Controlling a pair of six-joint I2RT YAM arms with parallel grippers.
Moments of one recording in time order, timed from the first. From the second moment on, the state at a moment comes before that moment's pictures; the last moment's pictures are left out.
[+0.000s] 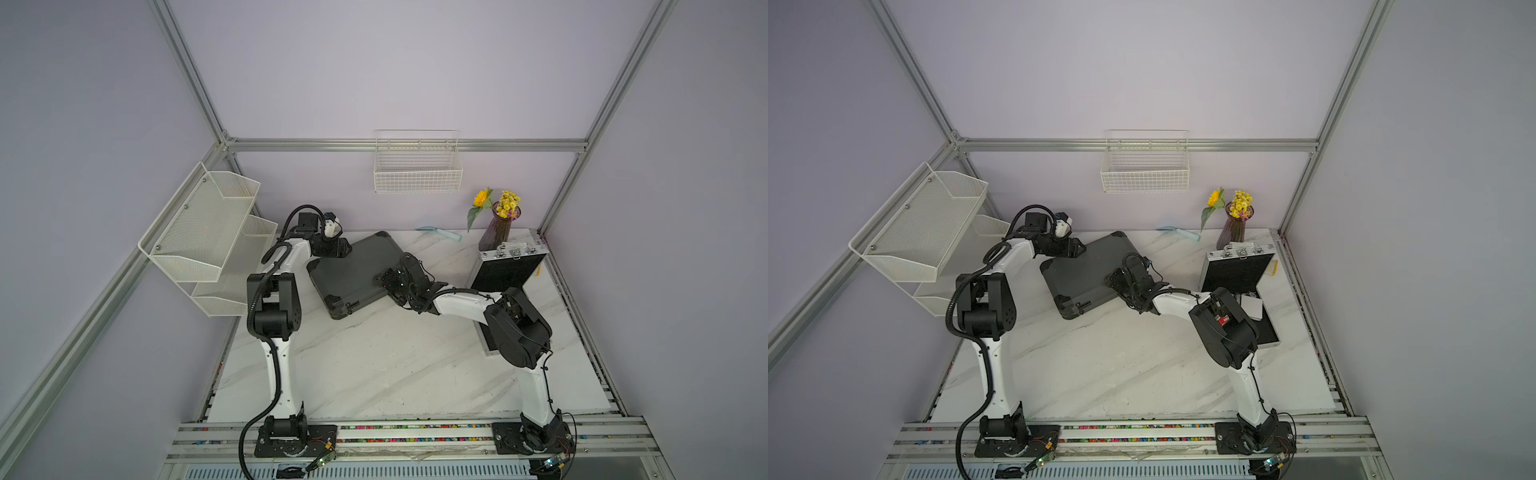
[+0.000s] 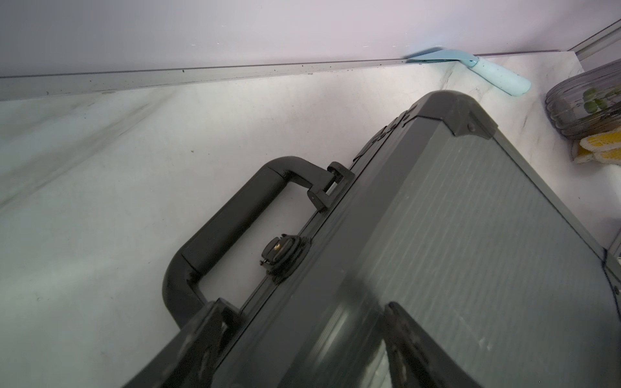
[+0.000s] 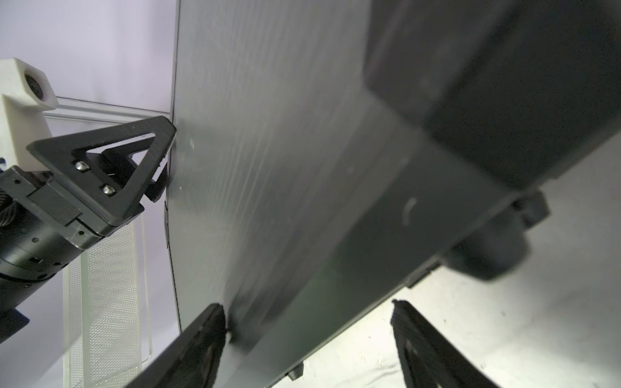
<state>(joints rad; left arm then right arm) 0.01 2.24 1.88 -0.60 0.45 0.06 0.70 2.10 1.42 0.09 -0.06 1.23</state>
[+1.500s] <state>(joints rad) -0.17 1.70 1.05 -0.11 0.18 -0.38 0.58 2.03 1.46 -0.16 -0.21 1.02</state>
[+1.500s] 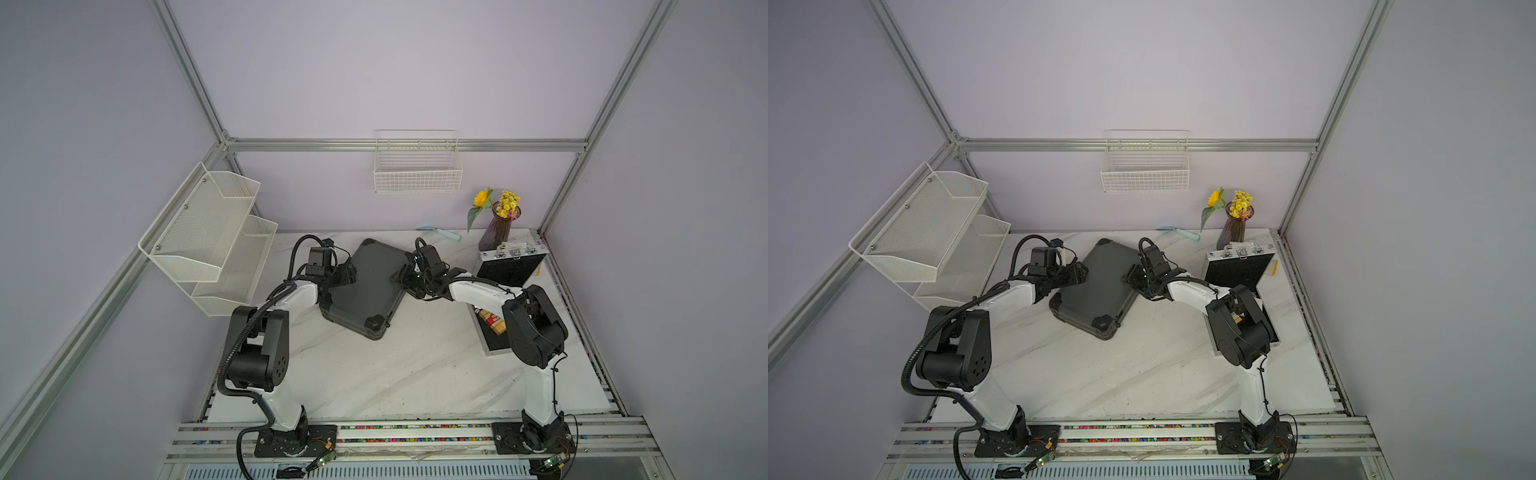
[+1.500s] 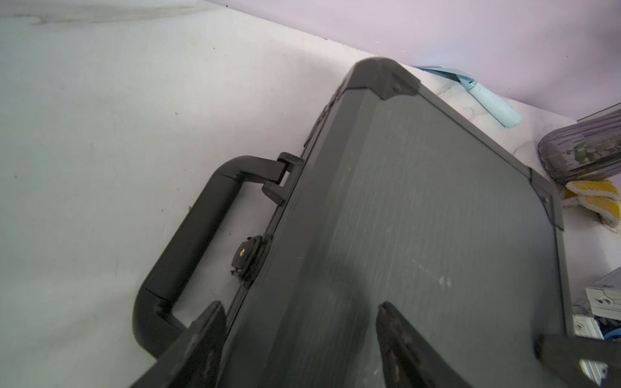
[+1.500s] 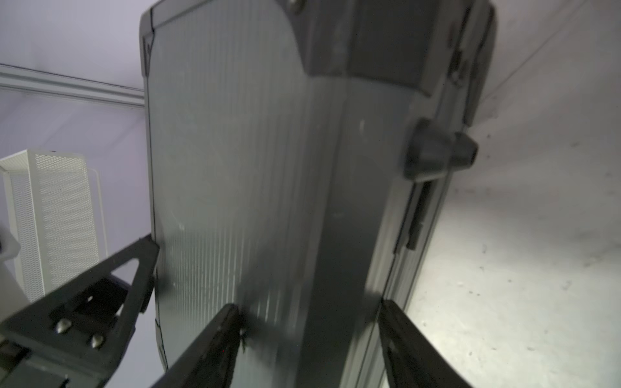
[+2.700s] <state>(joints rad) -0.24 1.29 1.09 -0.49 0.29 -0.52 0.76 1.50 1.26 -0.28 0.11 0.87</state>
